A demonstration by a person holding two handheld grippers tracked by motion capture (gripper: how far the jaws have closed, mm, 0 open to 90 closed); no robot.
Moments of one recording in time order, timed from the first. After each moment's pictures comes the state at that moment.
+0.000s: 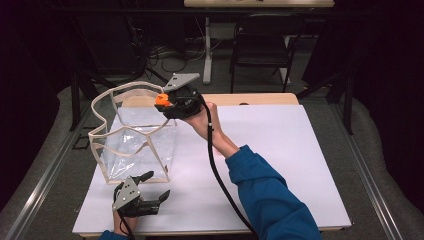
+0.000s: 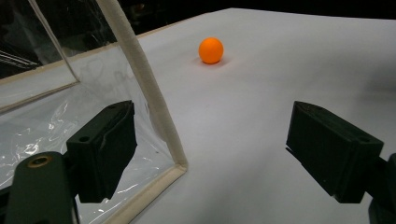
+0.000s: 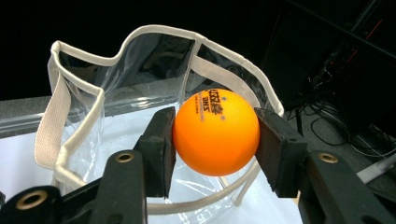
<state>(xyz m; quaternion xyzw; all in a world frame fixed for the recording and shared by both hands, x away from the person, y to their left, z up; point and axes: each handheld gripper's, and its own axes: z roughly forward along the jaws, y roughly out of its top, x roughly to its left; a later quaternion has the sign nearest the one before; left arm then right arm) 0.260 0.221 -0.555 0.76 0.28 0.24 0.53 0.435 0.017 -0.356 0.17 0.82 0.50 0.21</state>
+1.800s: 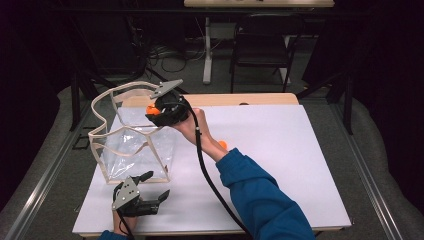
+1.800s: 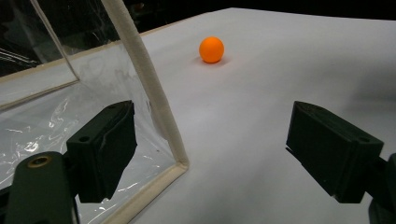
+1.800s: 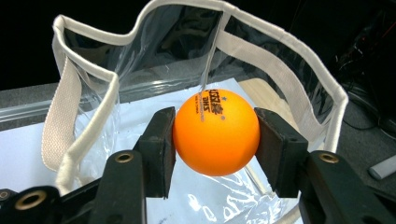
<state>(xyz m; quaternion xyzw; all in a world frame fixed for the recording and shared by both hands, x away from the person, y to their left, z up) 0.261 0.223 -0.556 0.76 0.28 0.24 0.53 0.440 0.051 -0.379 0.17 0.85 0.47 0.17</state>
